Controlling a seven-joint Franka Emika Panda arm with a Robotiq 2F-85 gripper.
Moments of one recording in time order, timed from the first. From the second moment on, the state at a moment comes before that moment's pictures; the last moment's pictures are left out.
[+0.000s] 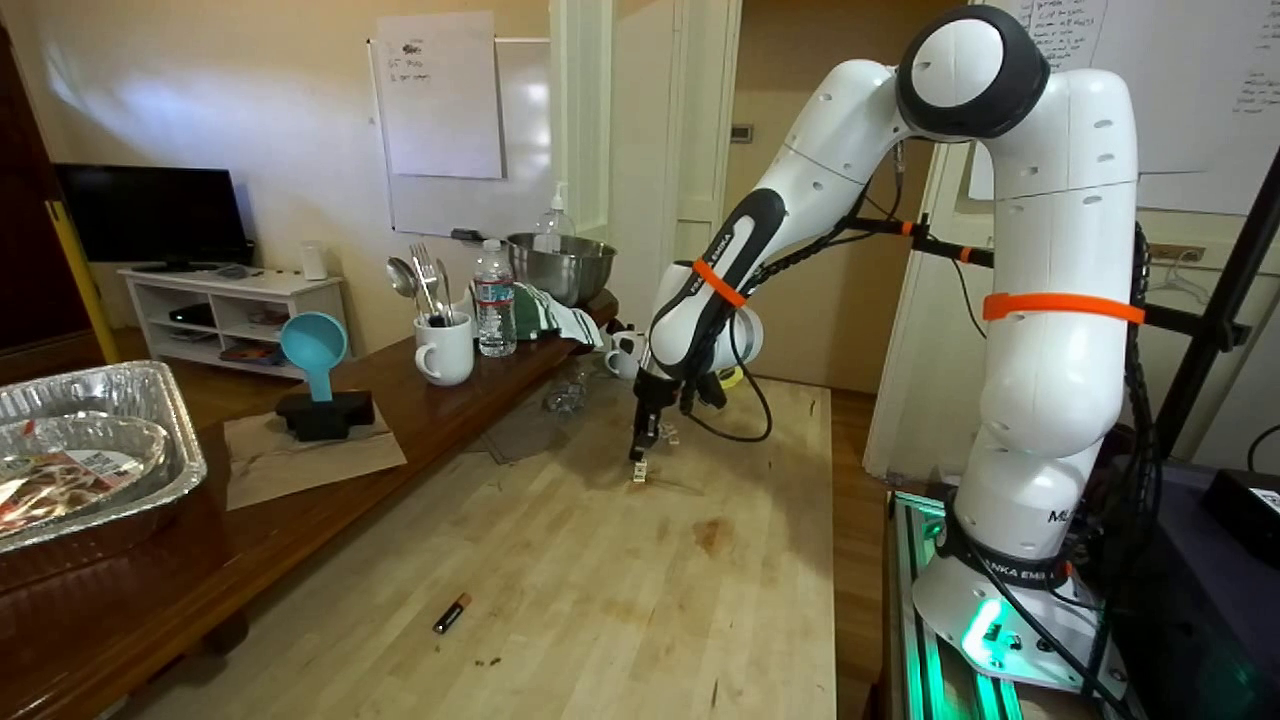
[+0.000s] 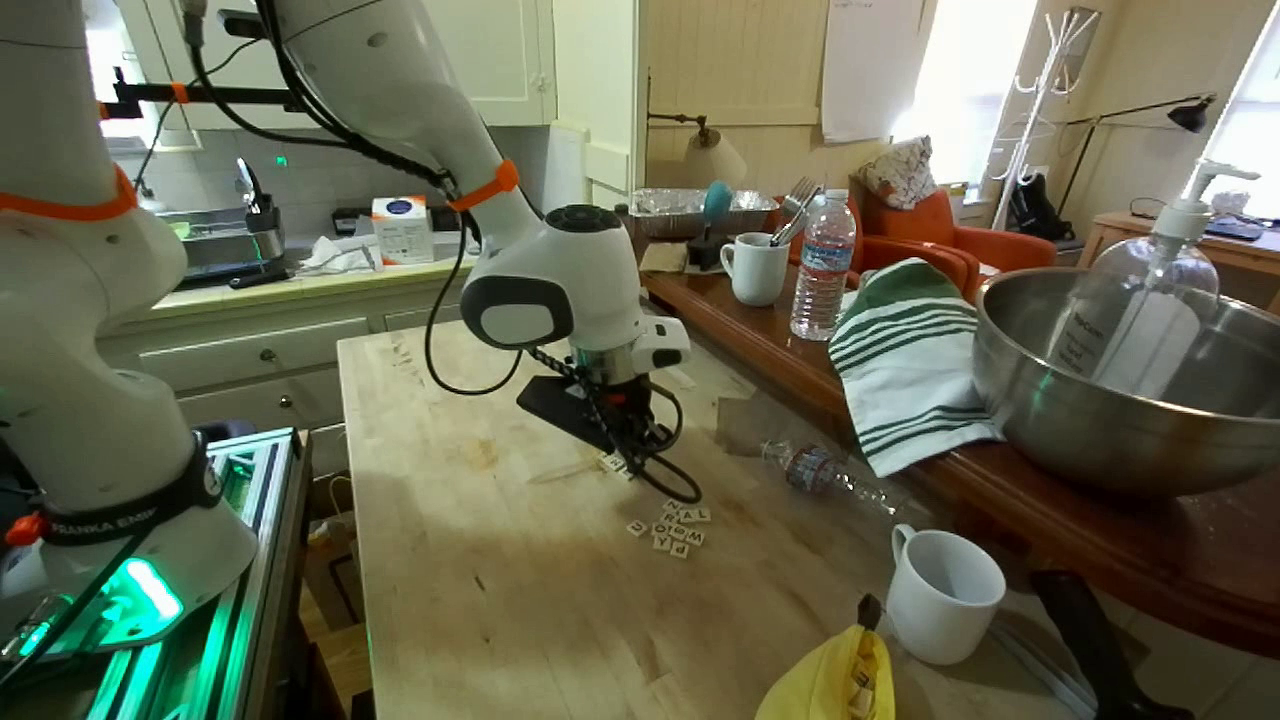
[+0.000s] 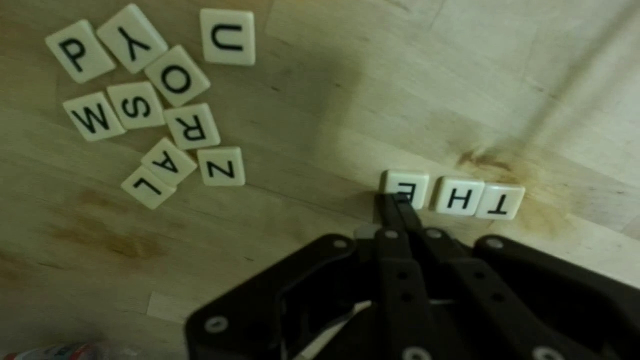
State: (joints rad) arm -0.37 0.24 0.21 -2.50 0.21 2.94 -0.86
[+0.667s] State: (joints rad) arm -0.36 0.24 0.20 -2.50 0.21 2.94 -0.86
